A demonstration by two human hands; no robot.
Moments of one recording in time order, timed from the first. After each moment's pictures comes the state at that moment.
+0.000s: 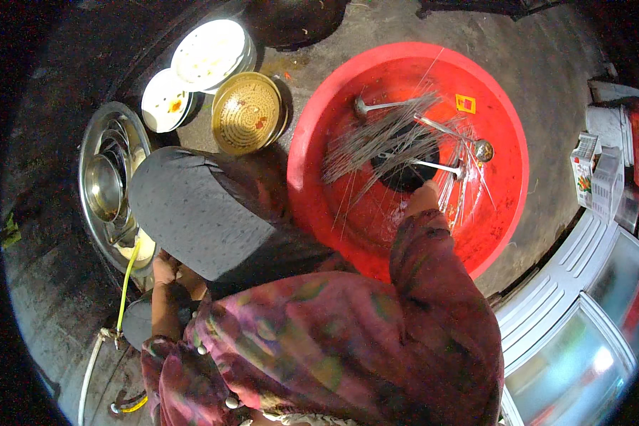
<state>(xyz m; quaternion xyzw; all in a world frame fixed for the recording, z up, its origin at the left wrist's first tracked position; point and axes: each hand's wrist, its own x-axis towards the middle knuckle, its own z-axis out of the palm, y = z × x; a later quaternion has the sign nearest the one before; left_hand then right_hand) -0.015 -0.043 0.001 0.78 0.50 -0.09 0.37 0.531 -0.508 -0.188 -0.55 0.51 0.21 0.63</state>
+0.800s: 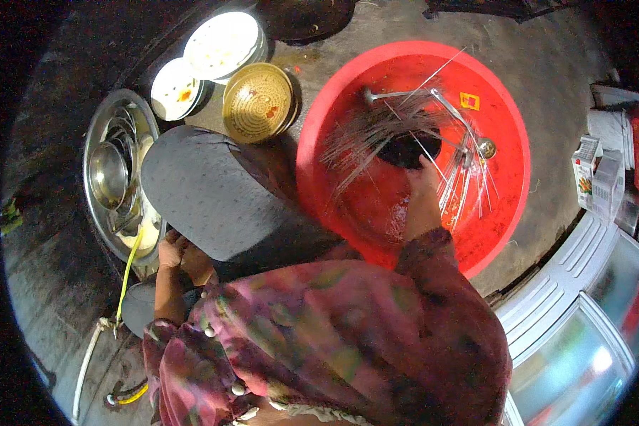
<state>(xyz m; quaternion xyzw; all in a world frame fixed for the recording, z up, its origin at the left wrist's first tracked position) -0.012 -0.061 0.024 0.62 0.62 -0.04 0.49 0.509 -0.432 -0.140 -0.43 0.32 0.28 0.80</state>
